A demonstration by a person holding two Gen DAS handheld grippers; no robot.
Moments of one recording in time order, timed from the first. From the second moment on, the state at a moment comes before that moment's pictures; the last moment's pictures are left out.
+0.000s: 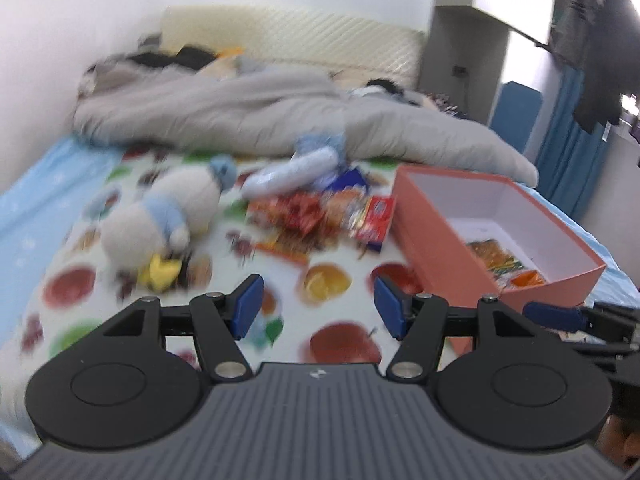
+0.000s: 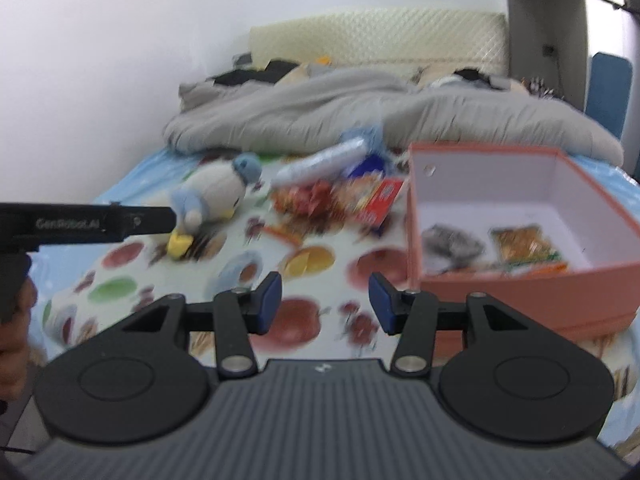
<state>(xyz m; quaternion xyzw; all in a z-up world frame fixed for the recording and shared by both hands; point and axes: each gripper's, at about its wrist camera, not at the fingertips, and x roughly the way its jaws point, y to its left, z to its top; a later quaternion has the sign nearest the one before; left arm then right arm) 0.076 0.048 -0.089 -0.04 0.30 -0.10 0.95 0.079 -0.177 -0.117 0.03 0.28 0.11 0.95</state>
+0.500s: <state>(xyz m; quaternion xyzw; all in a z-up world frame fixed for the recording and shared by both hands) 0.122 0.110 -0.167 -0.15 0.38 -0.06 0.91 0.126 -0.137 -0.144 0.01 0.31 0.10 0.95</state>
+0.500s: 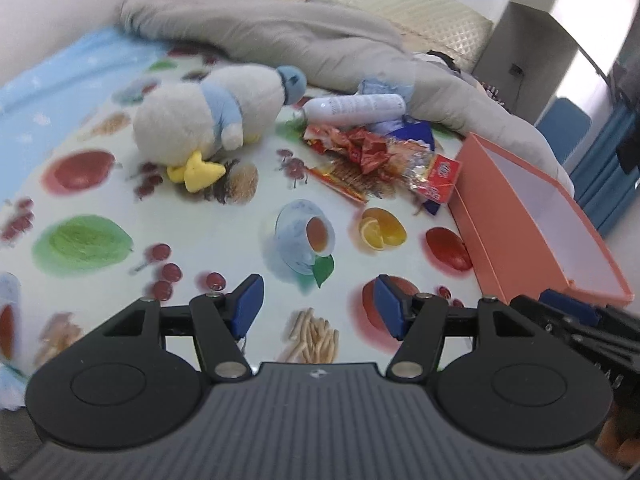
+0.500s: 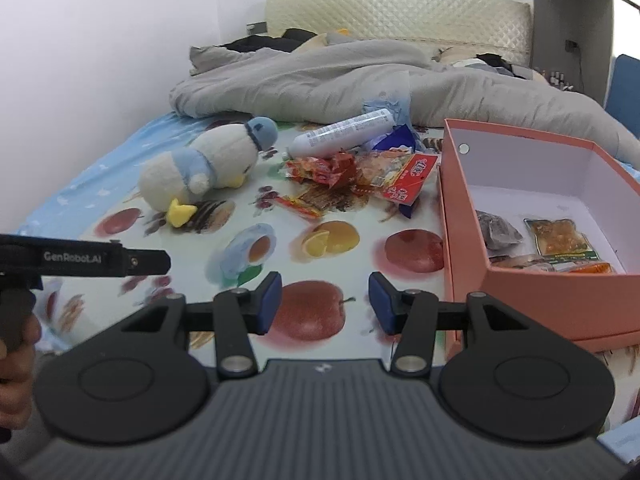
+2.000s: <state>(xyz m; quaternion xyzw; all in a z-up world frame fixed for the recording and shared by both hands) 0.361 0.110 -0.306 -0.50 0.41 -0.10 0.75 0.351 -0.161 -0.246 0.25 0.28 -0.12 0.92</state>
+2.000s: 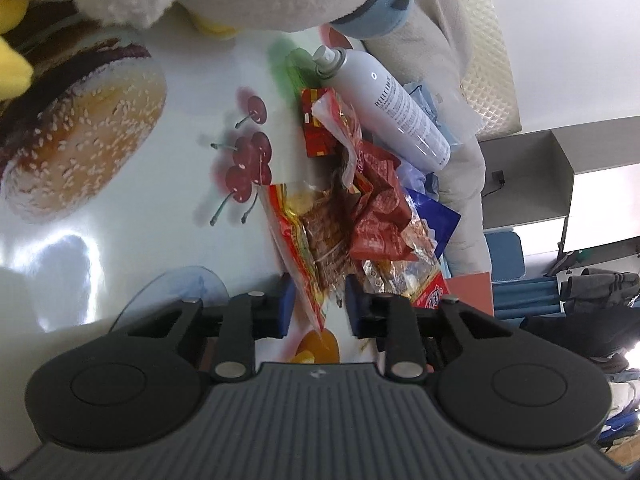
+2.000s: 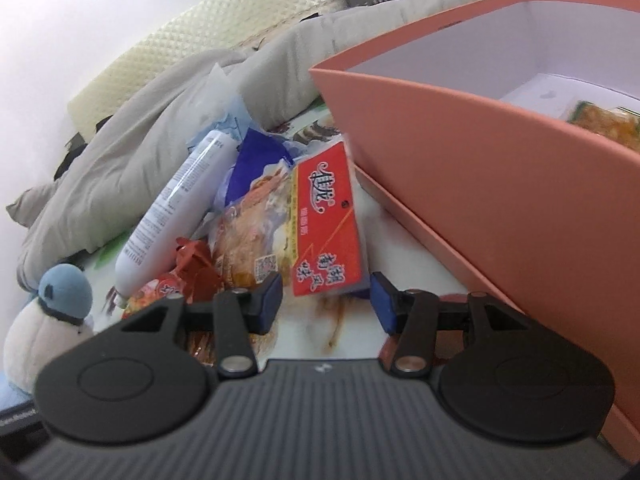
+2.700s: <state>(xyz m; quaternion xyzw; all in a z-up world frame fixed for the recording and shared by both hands) 0.282 0.129 -0.252 -0.45 0.38 -0.08 0.80 0.273 -0.148 -0.187 0.23 0.25 -0.06 0.94</state>
